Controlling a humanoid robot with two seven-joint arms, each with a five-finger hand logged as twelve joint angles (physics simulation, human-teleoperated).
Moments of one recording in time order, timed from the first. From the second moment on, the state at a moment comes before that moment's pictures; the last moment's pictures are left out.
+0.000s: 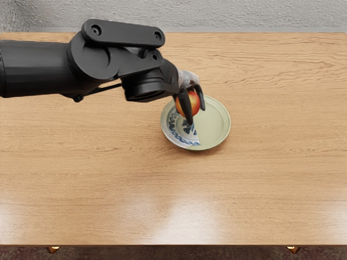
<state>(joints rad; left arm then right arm) -1.83 0.00 0.45 -1.10 0.06 0.00 0.50 -0.10 0.00 0.00 0.10 -0.12 0.10 0.04</state>
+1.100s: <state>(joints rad) -1.73 0.00 0.17 -0.98 0.19 0.29 0.49 -0.10 0.00 0.00 0.10 -0.12 0.10 0.04</state>
